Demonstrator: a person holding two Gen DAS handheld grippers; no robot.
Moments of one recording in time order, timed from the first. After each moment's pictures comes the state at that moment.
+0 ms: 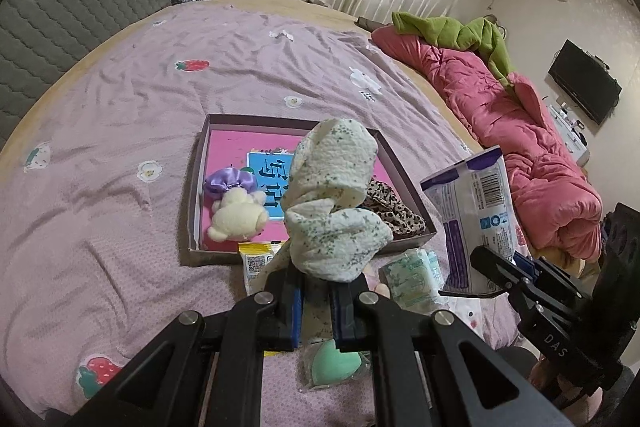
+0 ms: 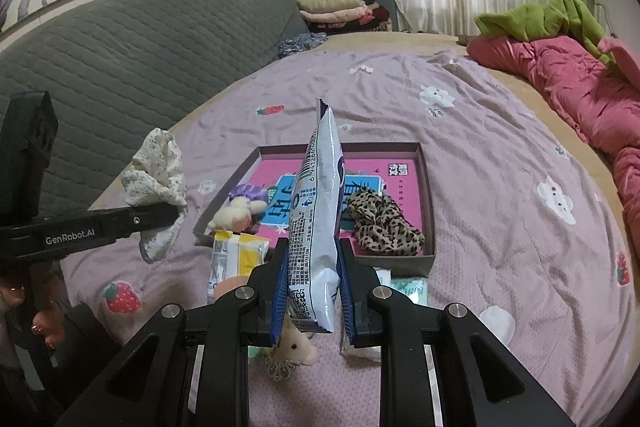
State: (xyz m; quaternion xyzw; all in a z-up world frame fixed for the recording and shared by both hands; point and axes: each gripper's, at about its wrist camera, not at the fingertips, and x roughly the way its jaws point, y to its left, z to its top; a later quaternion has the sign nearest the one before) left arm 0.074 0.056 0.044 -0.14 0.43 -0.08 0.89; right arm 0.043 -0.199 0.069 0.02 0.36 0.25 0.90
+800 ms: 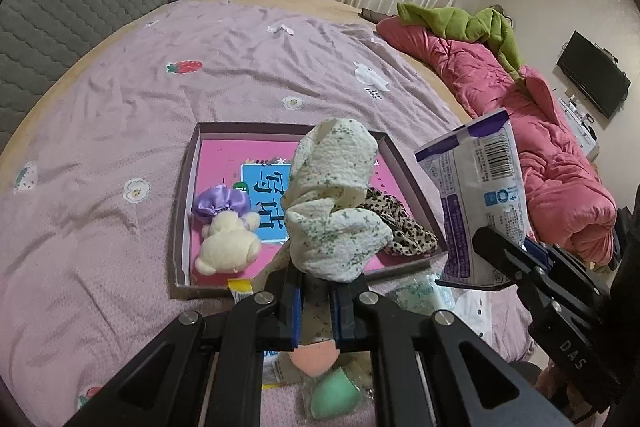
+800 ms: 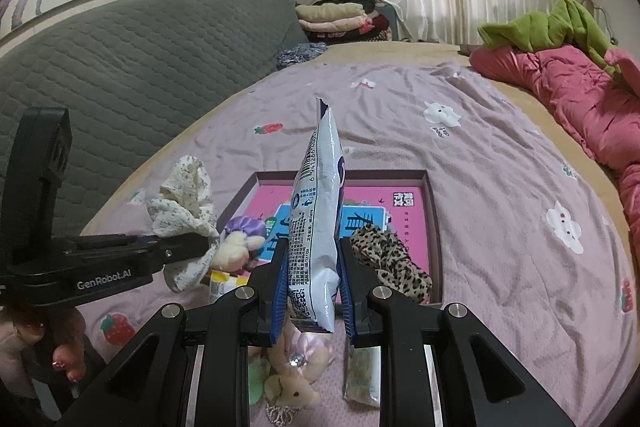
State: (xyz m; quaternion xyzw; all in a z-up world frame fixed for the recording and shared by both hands) left arm 0.118 0.042 0.037 -0.12 0.44 -0.07 0.88; right arm 0.079 -0.183 0.077 0.03 0.35 0.25 0.90
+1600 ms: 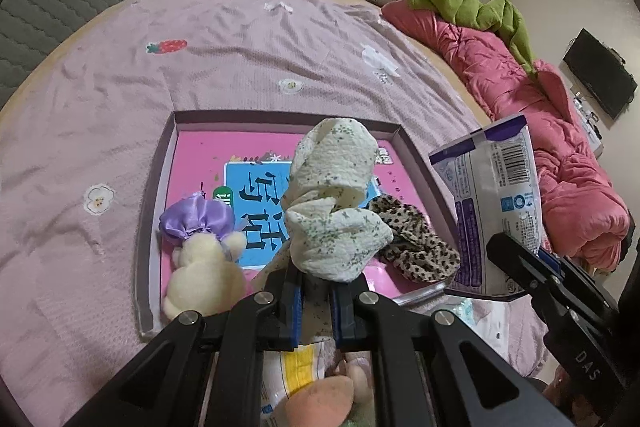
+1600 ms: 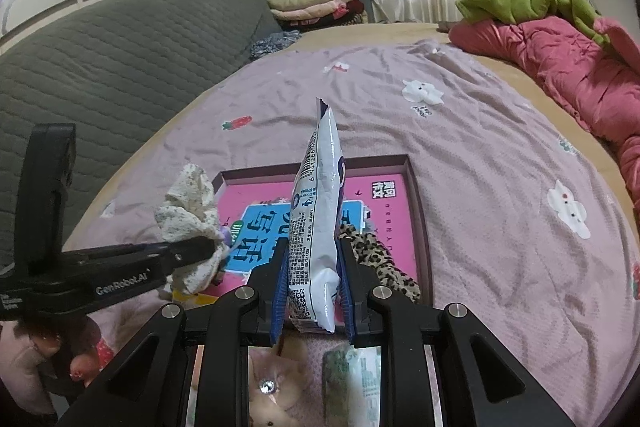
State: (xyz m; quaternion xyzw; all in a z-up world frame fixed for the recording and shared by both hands) left arm 0.174 0.036 -0.007 -0.13 0.47 -0.08 0.87; right arm 0.127 -0.187 0.046 0.05 0.38 0.22 0.90
